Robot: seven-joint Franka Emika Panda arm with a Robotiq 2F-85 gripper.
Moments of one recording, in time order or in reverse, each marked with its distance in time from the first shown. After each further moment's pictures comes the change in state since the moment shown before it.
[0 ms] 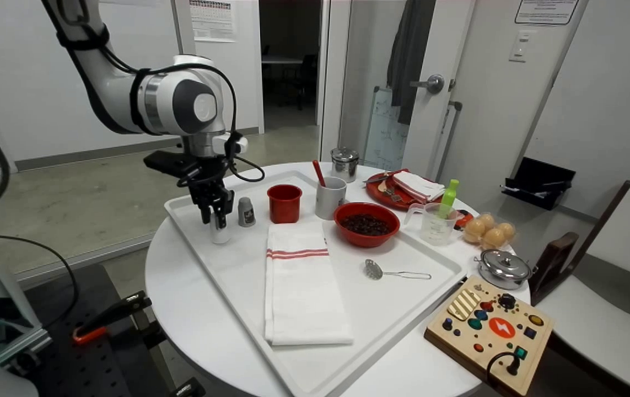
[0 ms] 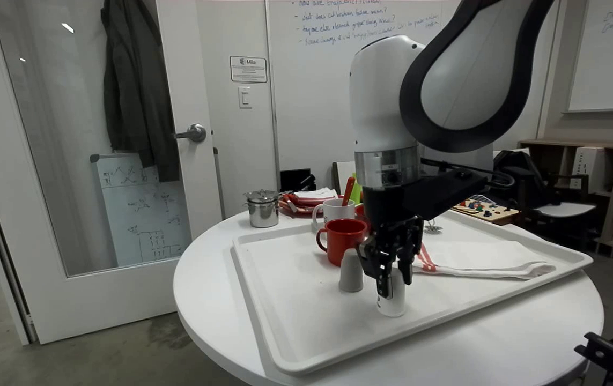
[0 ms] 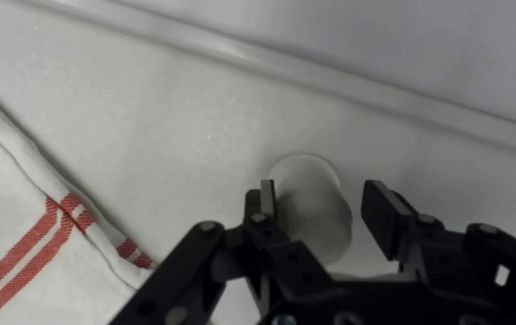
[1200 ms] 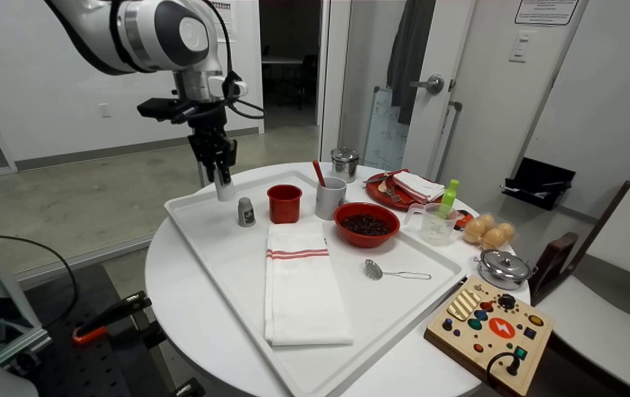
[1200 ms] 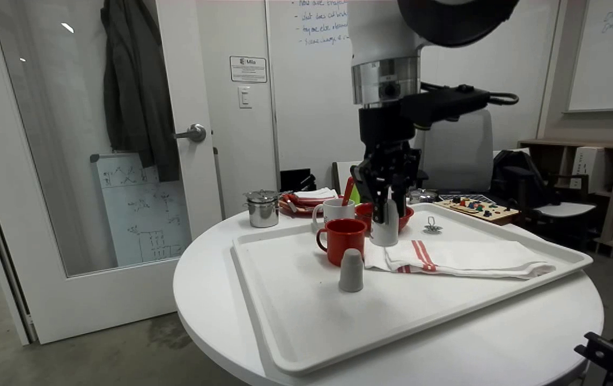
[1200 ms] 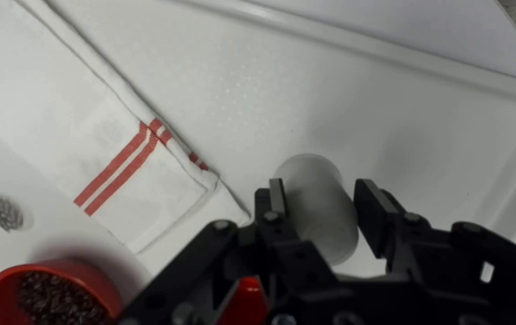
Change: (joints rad) arm 0.005 -0.259 0.007 0.016 0.029 -0.215 -0.023
